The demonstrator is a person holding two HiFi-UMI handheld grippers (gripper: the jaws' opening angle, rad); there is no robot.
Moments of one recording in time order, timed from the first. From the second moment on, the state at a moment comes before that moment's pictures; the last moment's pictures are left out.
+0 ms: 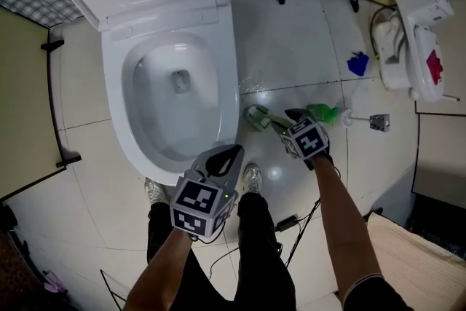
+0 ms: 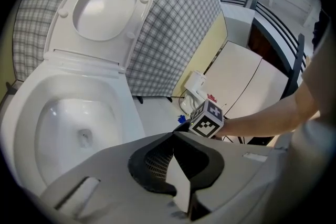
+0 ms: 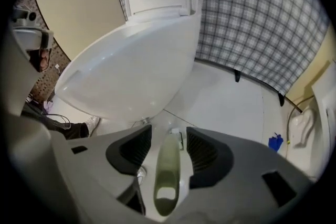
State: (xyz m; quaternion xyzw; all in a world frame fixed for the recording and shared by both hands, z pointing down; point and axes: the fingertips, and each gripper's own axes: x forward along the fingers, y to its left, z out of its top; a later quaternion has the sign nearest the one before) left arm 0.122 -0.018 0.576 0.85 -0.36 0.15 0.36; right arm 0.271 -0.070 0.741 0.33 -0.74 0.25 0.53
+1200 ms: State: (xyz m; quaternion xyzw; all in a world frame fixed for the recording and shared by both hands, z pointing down) left arm 0.128 -0.019 0.582 0.84 -0.36 0.14 0.37; right arm 0.284 -0.051 0.781 0.28 -0.71 0.27 0.59
